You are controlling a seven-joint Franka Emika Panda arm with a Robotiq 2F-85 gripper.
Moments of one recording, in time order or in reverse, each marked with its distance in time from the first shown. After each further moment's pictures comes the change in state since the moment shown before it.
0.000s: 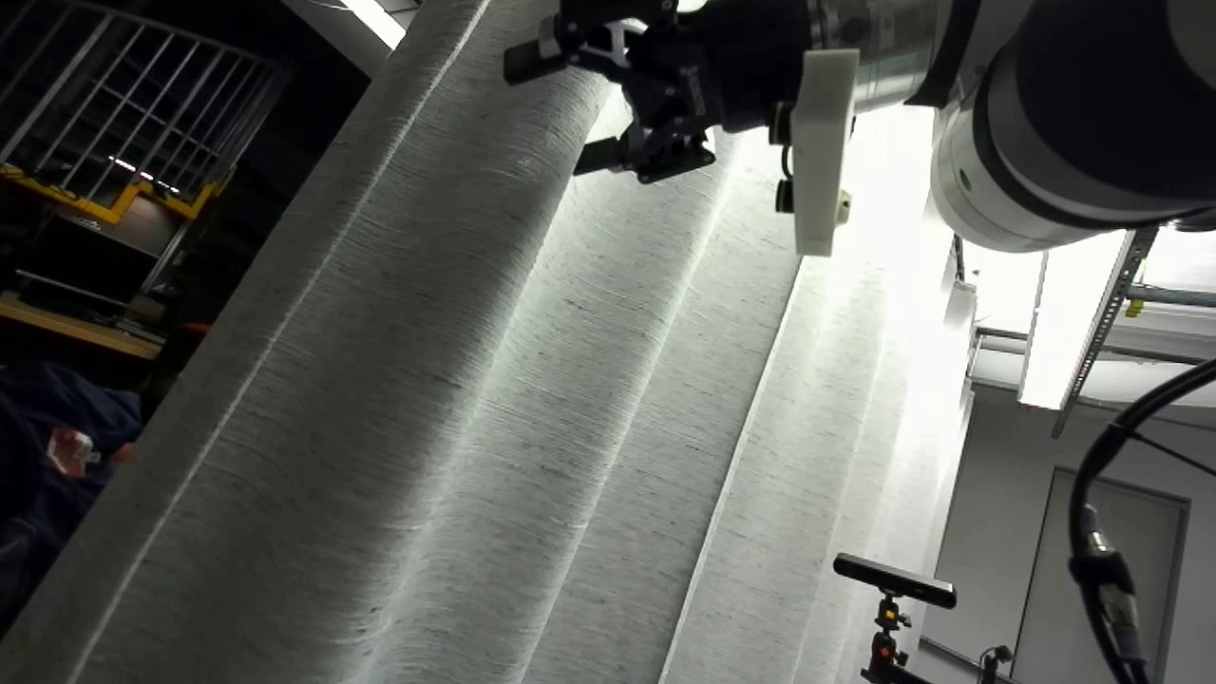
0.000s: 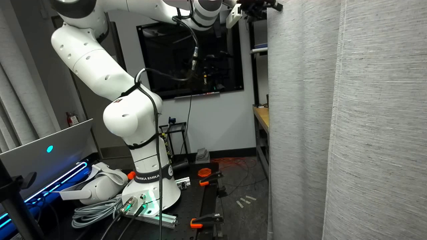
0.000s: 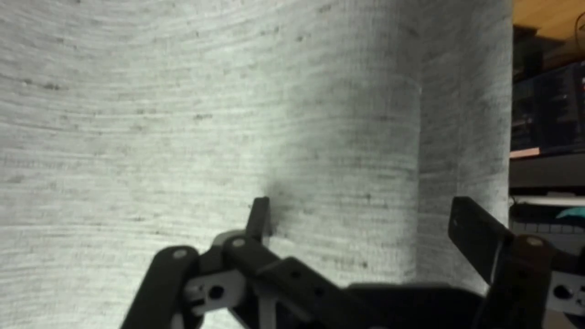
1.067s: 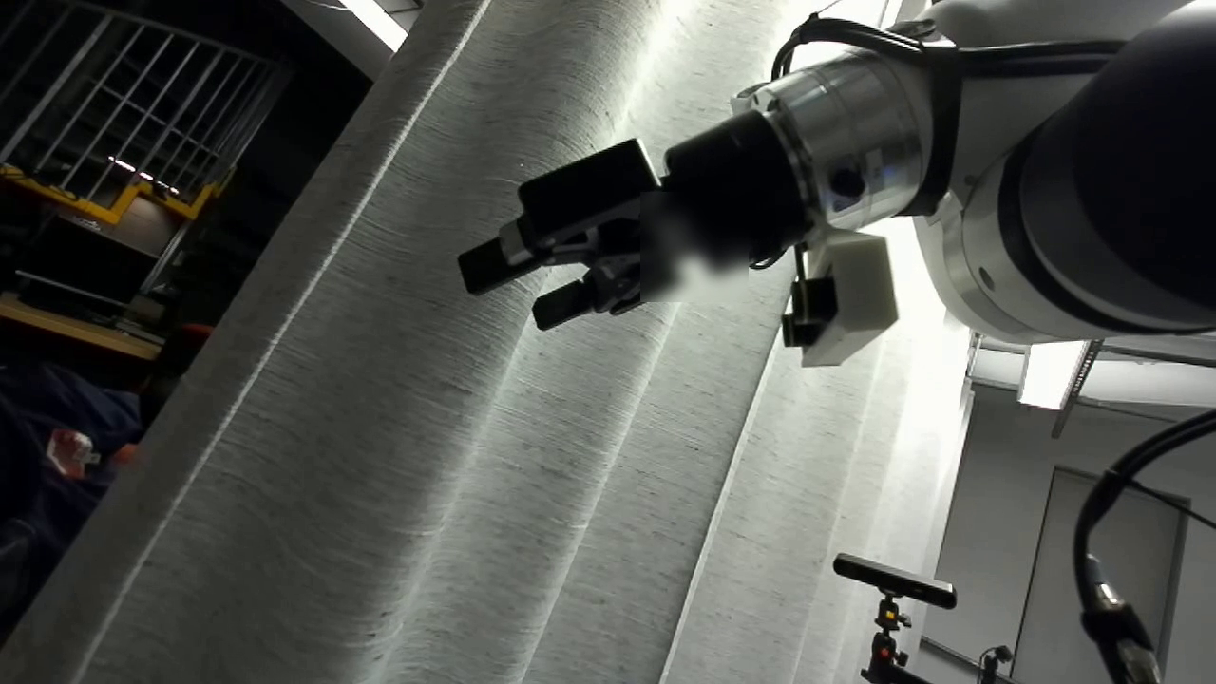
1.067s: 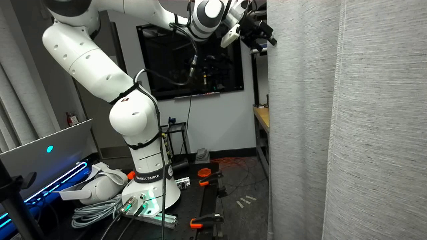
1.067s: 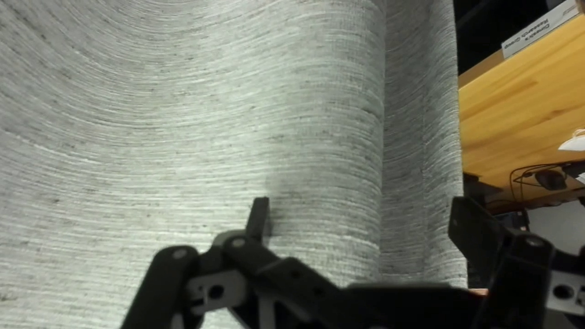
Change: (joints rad) arm 0.204 -0.001 -0.134 -0.151 0.056 -0.172 -0.196
